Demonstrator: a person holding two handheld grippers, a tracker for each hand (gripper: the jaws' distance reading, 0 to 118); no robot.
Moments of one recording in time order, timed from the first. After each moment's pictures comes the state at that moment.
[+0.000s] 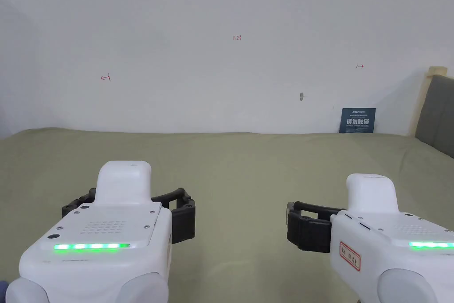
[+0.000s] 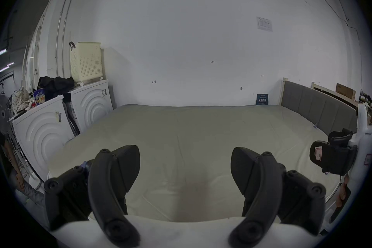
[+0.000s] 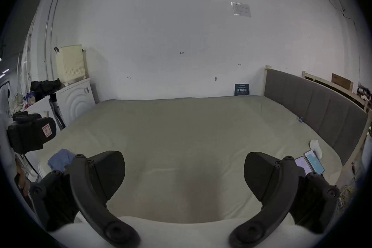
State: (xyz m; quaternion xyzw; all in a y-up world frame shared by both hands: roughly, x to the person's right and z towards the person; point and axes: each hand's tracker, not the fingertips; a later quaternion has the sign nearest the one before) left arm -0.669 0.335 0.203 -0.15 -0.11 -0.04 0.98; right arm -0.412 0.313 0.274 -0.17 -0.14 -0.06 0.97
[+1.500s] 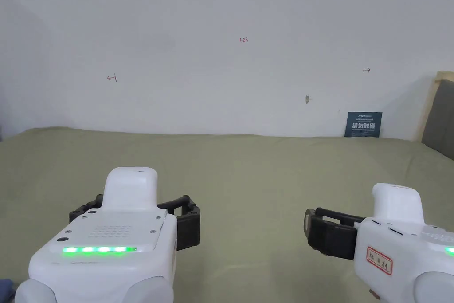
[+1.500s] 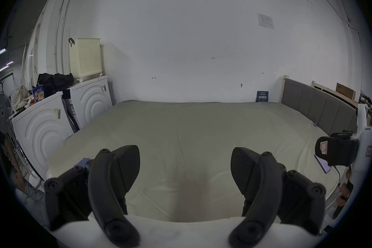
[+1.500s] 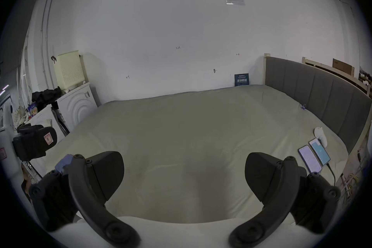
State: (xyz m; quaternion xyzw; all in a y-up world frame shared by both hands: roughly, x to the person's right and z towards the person) left arm -0.670 0.331 0.199 -0.16 -0.11 -0.04 0.98; right arm -0.394 0.309 0.281 -0.18 -0.13 -0.10 0.97
